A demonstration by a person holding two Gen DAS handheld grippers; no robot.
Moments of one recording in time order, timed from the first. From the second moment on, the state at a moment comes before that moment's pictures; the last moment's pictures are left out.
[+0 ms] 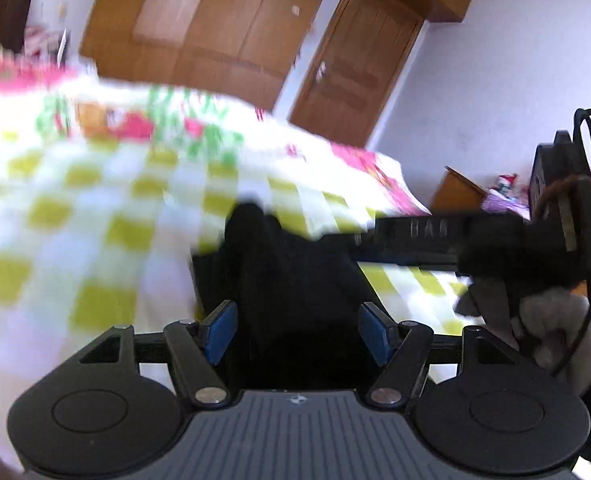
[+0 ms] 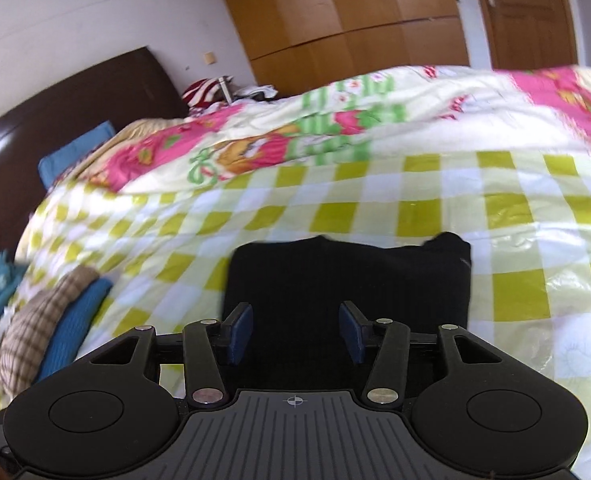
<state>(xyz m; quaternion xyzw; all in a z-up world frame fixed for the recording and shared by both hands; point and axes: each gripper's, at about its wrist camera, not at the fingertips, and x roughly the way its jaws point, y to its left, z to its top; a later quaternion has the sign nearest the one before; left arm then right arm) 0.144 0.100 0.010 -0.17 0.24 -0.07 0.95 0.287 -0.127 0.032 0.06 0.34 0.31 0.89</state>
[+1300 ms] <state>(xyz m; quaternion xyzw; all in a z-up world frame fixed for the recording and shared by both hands) 0.138 0.099 -0.029 -0.19 0.35 -0.04 0.92 0.231 -0.168 0.029 -0.01 0.36 0.28 0.89</state>
